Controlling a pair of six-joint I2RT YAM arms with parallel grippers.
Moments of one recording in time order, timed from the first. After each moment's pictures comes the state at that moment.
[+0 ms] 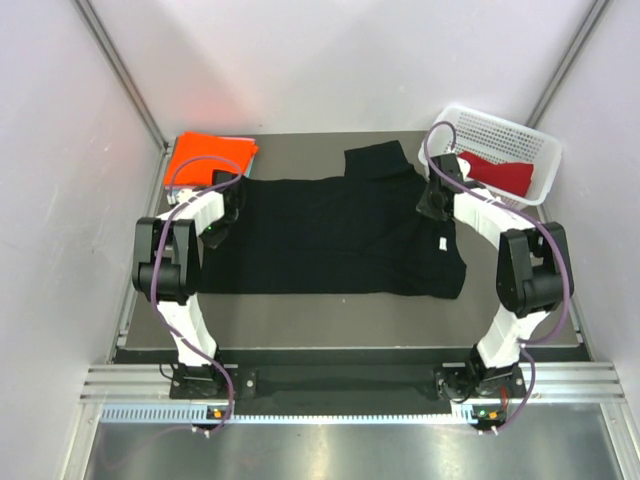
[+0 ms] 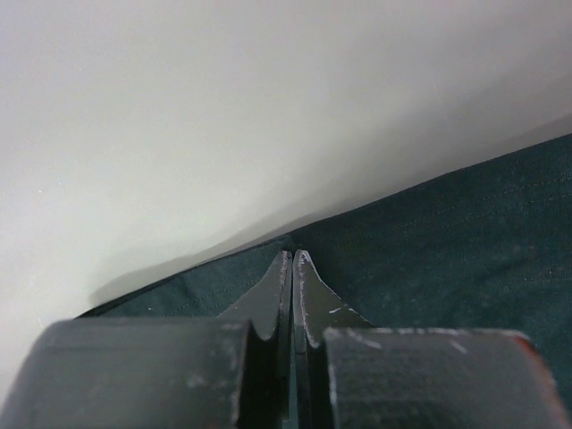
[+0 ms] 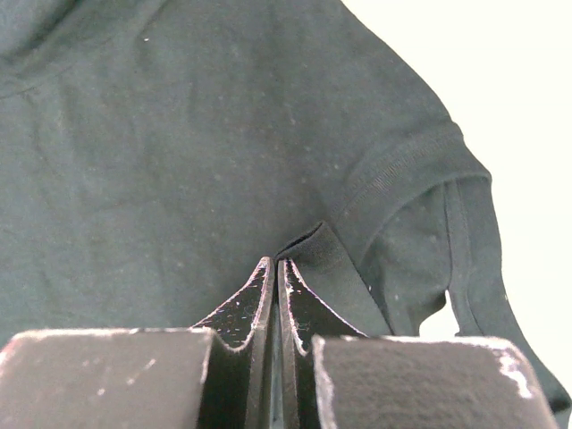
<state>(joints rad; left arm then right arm) -0.07 1.89 1.28 -0.79 -0.71 -1.14 0.23 1.76 1.23 -0.39 0.18 0.60</state>
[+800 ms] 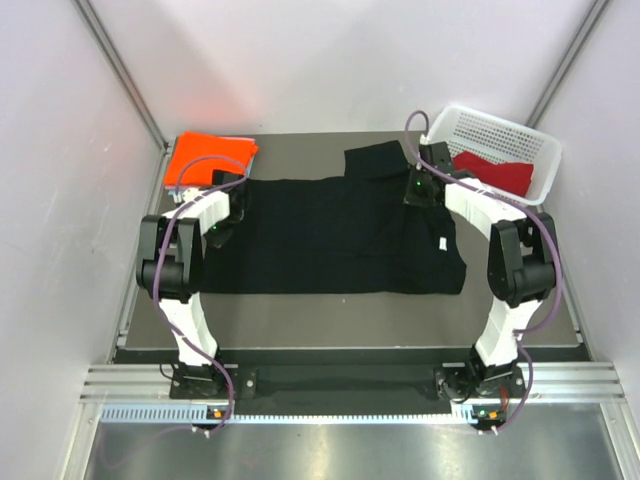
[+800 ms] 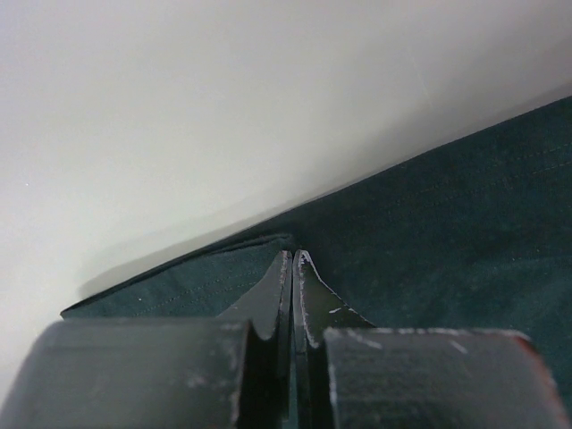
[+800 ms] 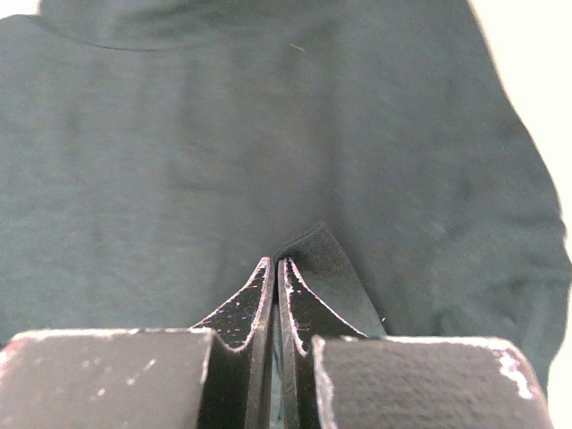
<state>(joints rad) -0.11 1.91 1.29 -0.79 -0.73 -1.15 0.25 1.84 1.34 -0.36 0.01 0.39</state>
